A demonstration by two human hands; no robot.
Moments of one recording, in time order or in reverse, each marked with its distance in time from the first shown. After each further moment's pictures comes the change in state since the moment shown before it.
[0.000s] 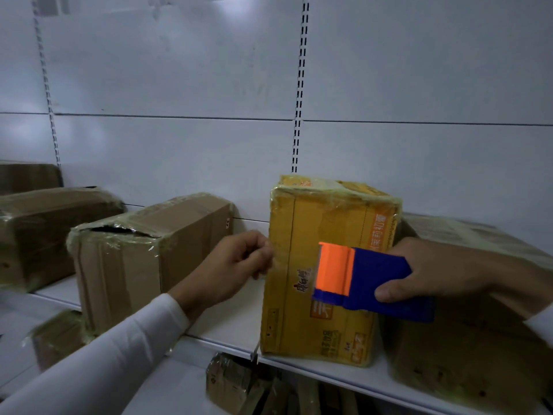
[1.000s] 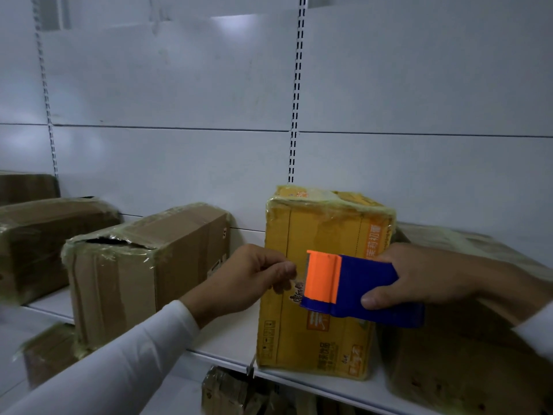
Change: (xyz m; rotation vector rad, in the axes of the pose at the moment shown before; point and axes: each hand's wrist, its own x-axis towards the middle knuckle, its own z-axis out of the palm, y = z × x) left_hand 0.018 0.009 0.016 0.101 -0.169 0.047; right_hand 0.007 -0.007 -0.004 -0.075 0.024 -0.008
